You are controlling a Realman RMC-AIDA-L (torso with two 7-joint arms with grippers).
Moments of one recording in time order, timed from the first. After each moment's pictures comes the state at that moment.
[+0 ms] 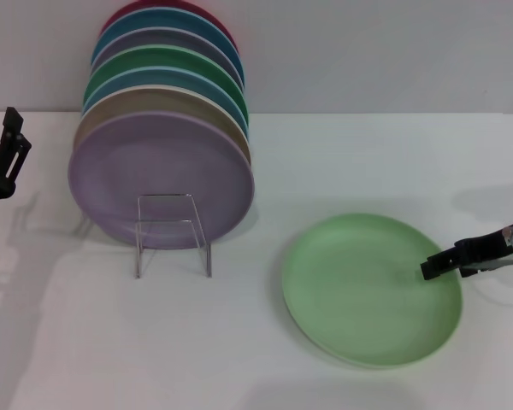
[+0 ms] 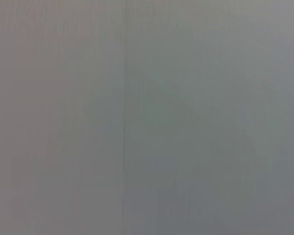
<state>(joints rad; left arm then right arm) -0.37 -2.07 -0.69 -0.21 2.12 1.50 -0.09 0.59 2.03 2.14 1.03 -2.57 1.44 -0.47</state>
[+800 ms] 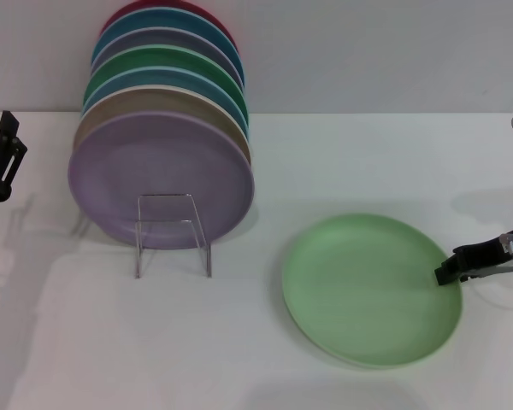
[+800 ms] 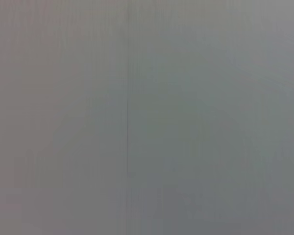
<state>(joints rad) -0.37 -2.07 -0.69 -0.20 2.12 1.51 -0.09 0.59 2.03 2.13 0.99 -2.58 1.42 -0.46</state>
